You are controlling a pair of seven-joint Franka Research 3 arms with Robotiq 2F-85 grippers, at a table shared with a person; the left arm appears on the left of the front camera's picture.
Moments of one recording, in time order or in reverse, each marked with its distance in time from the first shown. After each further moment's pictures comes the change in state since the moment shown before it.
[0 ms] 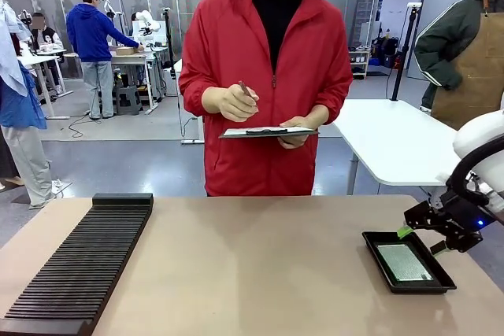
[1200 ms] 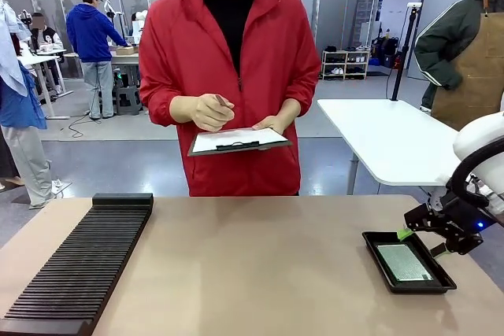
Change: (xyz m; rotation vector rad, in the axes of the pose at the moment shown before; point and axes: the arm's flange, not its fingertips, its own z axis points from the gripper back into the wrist) left arm 0.000 0.000 0.000 0.000 0.000 0.000; right arm -0.001 -0.003 -0.004 0.001 0.010 -0.007
